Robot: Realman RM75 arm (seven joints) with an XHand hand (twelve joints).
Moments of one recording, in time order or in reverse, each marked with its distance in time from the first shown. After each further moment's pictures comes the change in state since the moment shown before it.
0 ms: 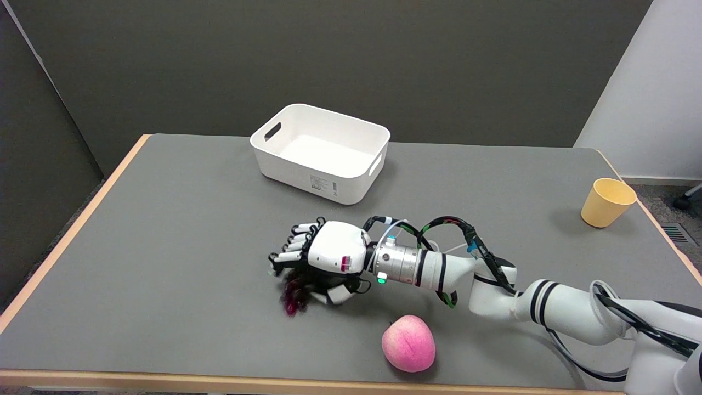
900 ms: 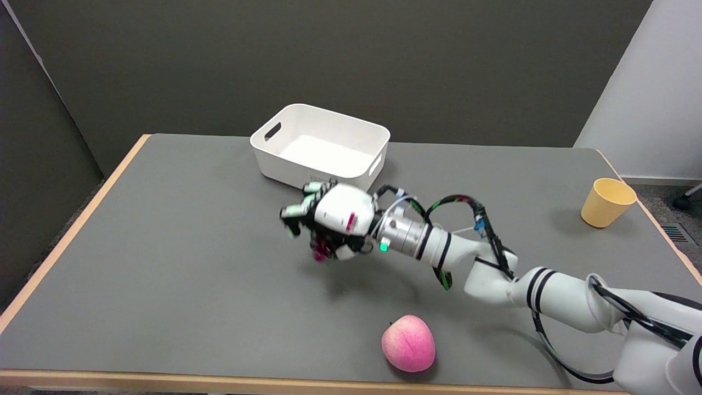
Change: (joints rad) arm 0.046 -0.010 0.039 -0.042 0.195 0.029 -0.033
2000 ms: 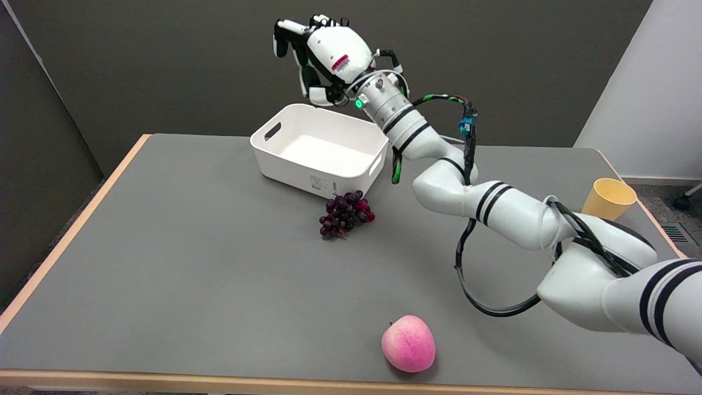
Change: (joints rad) arm 0.380 -0.168 0.062 -0.141 0.494 -0.092 -0.344
